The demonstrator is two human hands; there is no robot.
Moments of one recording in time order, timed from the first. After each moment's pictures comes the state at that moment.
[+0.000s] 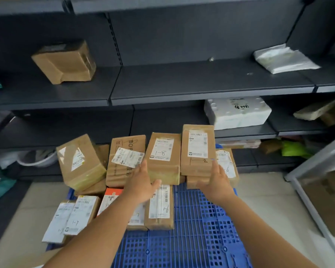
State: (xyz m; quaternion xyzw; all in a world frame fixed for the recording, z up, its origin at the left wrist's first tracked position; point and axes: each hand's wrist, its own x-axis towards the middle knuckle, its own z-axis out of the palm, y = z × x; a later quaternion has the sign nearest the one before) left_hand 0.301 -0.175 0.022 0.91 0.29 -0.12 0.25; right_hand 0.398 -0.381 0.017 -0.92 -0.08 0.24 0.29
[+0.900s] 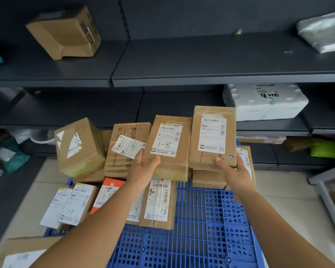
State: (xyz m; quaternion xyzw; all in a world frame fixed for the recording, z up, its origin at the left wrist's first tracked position) left_hand 0.340 -0.166 -0.019 0.70 0.44 0.03 0.56; right_hand 0.473 -0.390 -0.044 -0.75 0.07 0.27 0.60
